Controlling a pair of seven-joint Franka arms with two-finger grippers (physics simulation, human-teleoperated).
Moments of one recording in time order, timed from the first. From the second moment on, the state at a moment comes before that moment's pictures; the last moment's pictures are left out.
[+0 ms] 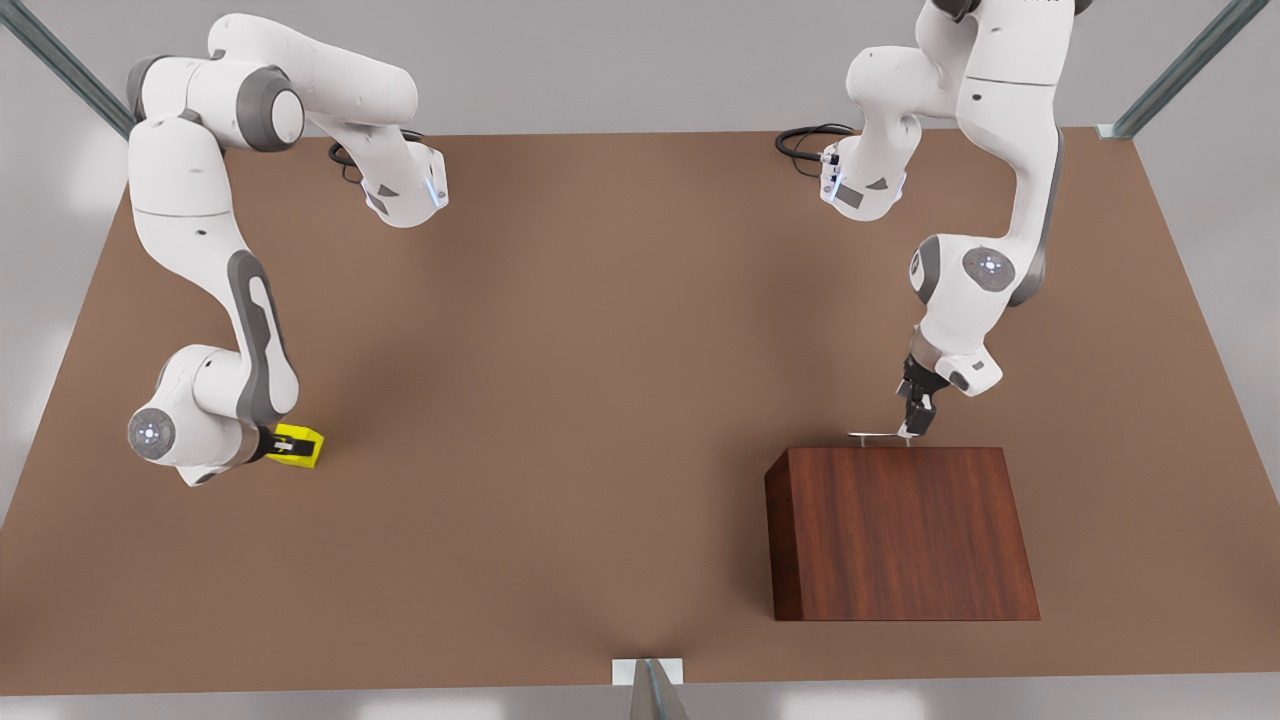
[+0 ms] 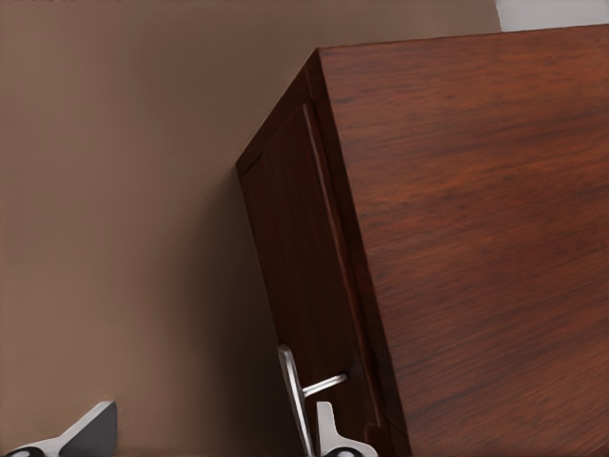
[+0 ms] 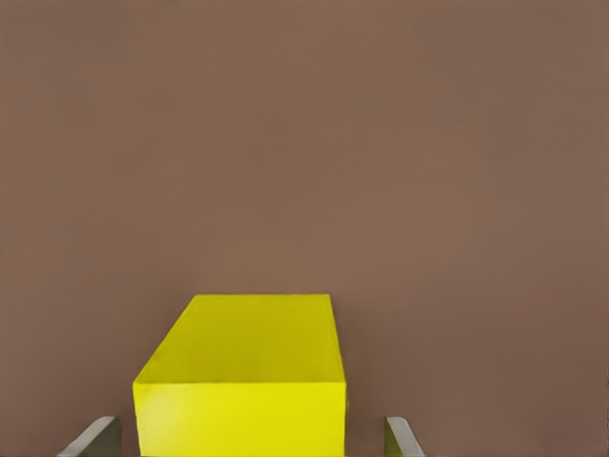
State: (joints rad) left arm -0.18 0.13 0.06 -2.33 -0.03 2.80 -1.42; right arm -0.18 0.62 -0.05 -1.77 0.01 2.16 -0.05
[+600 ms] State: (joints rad) left arm -0.22 0.17 0.06 -2.32 -0.03 2.80 -1.43; right arm -0.17 0.64 -0.05 -1.72 0.05 2.16 -0.05
